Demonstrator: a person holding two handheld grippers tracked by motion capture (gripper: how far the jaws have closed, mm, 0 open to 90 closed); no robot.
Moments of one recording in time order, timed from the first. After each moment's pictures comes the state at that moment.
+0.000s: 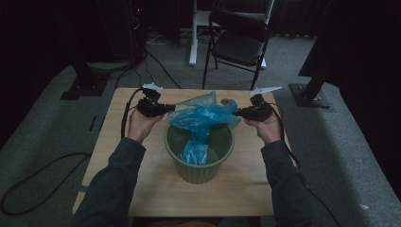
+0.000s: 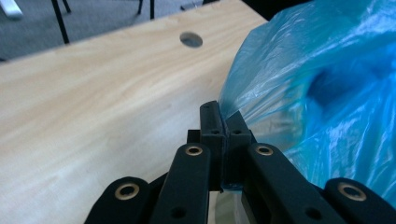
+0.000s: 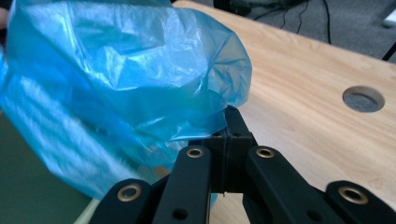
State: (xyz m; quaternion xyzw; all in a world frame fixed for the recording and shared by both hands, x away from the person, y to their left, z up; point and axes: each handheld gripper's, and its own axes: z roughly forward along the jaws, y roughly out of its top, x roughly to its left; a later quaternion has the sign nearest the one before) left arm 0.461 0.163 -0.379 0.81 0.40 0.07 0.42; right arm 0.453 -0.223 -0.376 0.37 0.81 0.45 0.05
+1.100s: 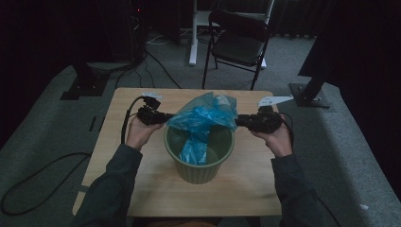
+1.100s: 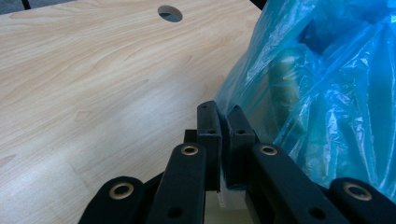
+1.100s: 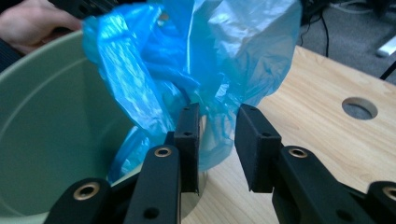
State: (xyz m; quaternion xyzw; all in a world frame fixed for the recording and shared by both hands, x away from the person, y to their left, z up) left arm 0.449 0.165 -0.395 0.81 0.39 0.02 0.43; right arm 0.400 -0.237 -0.359 0.32 0.82 0.47 0.09
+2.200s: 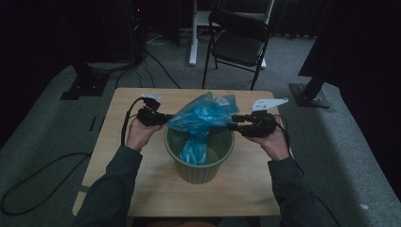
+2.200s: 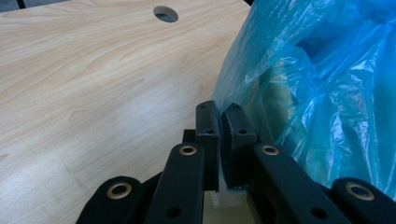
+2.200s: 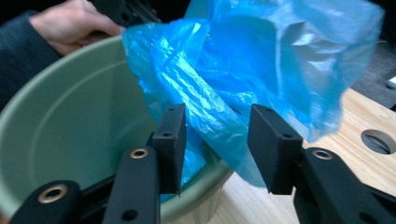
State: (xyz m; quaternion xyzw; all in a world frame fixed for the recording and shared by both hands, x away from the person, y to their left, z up) left arm 0.445 0.164 -0.397 0.81 0.39 0.02 0.43; right arm 0.383 -0.209 -0.350 0.26 0.83 0.48 0.11
